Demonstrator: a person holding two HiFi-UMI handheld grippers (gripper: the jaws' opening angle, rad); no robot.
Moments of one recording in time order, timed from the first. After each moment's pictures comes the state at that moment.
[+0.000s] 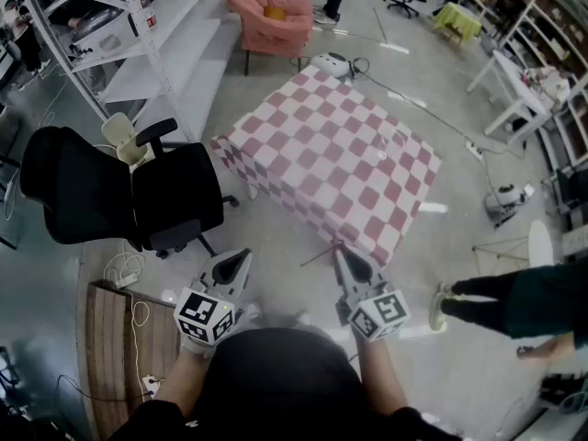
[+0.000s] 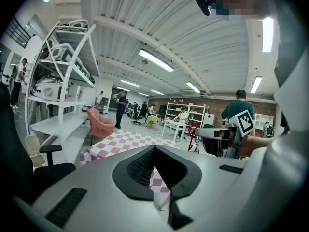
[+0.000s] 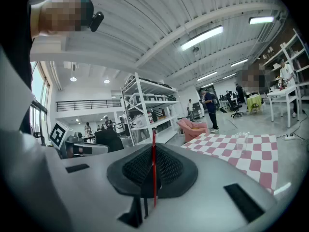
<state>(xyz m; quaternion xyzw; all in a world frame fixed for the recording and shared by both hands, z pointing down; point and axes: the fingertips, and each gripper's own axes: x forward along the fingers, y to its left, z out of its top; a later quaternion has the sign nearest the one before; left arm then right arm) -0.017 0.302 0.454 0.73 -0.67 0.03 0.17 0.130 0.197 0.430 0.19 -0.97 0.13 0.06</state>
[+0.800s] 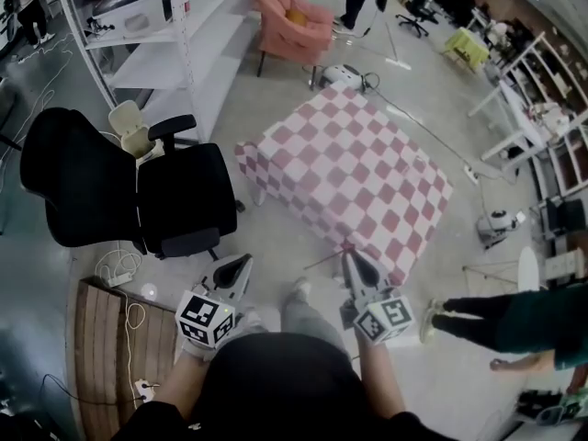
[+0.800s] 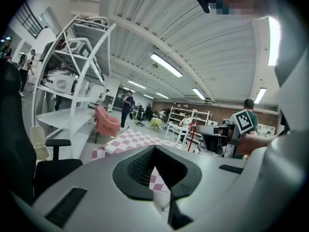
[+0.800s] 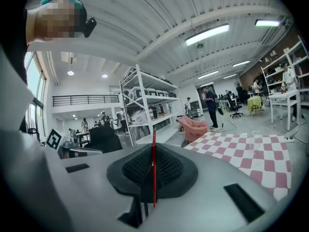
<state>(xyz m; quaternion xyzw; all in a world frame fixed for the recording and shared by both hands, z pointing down) -0.142 0.352 0.484 0.71 -0.67 -0.01 0.19 0.014 0.224 0.438 0.21 -0.97 0.13 0.08</state>
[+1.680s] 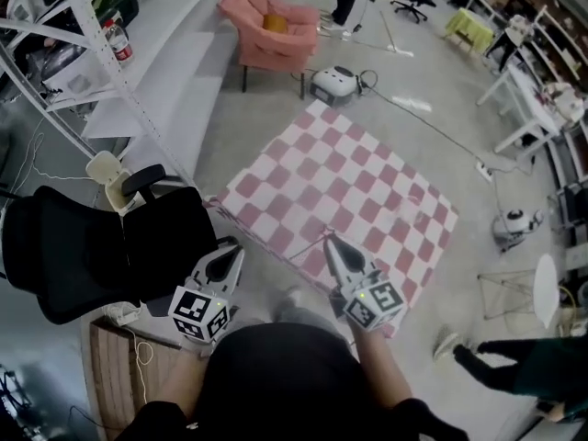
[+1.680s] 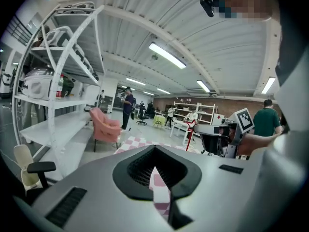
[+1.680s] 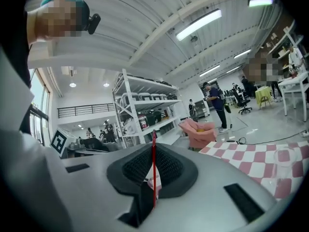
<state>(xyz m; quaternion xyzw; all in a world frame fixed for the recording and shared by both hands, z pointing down) -0.202 0.084 0.474 0.71 -0.68 0.04 0.18 -0.064 -0.028 0.441 0.16 -0.97 0.16 0.04</state>
